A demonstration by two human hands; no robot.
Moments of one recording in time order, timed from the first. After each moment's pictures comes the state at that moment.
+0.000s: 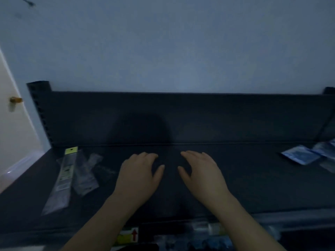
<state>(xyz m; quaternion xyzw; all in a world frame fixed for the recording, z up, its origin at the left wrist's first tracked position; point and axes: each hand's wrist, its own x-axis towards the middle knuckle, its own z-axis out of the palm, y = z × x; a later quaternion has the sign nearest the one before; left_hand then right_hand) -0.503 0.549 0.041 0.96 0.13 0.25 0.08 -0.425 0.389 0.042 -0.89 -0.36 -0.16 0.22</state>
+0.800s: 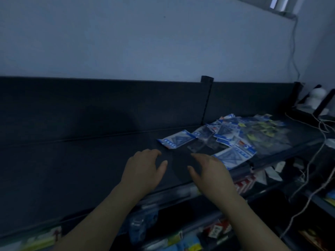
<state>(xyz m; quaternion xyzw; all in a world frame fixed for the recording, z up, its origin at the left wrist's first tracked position) -0.316 0.190 0.028 0.96 -0.02 0.17 0.21 -0.297 -0.001 0.039 -0.97 -0.17 -0.13 0.15</state>
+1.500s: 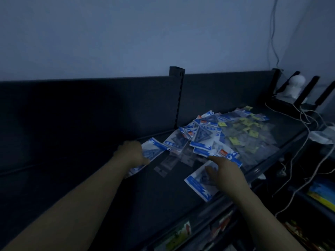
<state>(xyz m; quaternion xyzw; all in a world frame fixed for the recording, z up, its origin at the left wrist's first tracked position) -0.069 0.140 0.016 0.98 0.06 -0.10 0.15 -0.141 -0.124 0.017 -0.98 0.03 -0.04 0.21</state>
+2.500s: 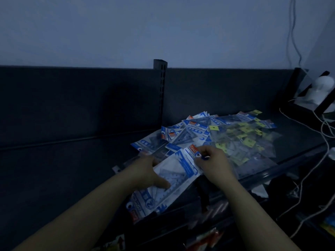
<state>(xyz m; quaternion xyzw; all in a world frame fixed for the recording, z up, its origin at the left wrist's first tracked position) -0.106 -0.010 0.018 0.90 0.06 -0.16 0.40 -0.050 -0.215 0.001 -0.89 -0.06 -0.04 0.45</state>
